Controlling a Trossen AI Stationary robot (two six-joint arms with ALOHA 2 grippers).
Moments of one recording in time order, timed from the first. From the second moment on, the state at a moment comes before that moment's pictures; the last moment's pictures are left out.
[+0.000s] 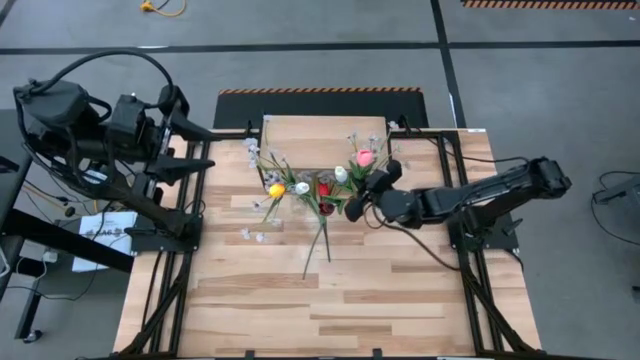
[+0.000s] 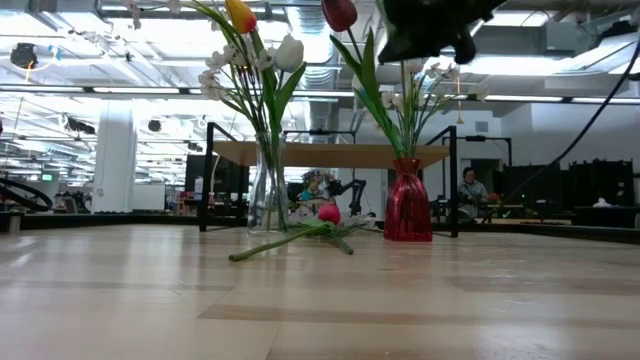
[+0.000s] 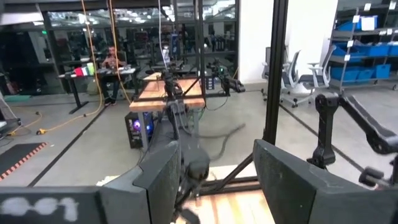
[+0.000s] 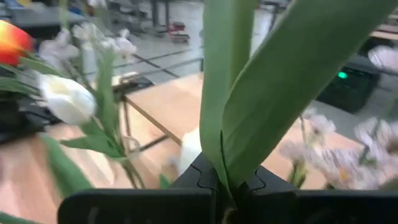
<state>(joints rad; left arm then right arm) -0.26 1.29 2.28 -0.95 -0.17 0.04 0.18 1.34 0.90 0.06 0.91 0.24</state>
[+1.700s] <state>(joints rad) -0.26 1.29 2.27 -1.00 -0.24 0.01 0.33 1.25 0.90 -0.70 0.47 0.88</state>
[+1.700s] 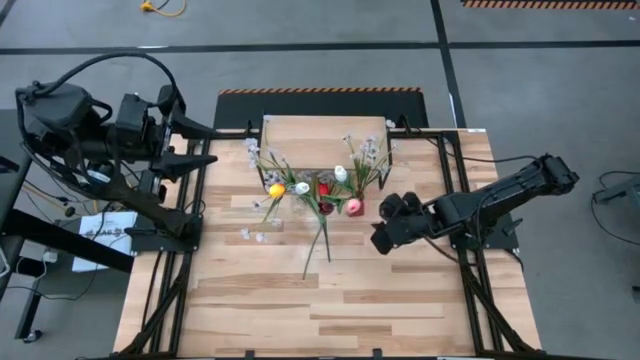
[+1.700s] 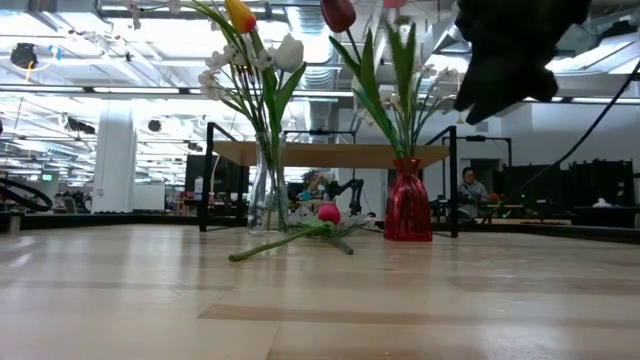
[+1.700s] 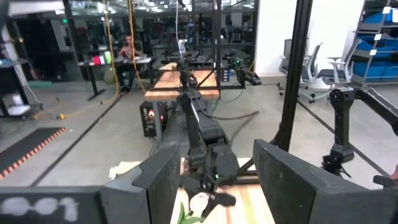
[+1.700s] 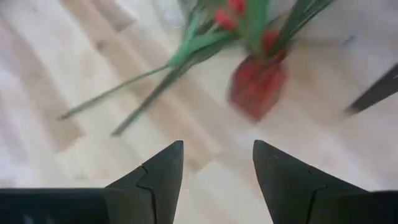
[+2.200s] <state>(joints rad) -0.26 1.24 2.27 -1.18 -0.21 -0.04 0.65 1.47 0.90 -0.54 0.63 1.49</state>
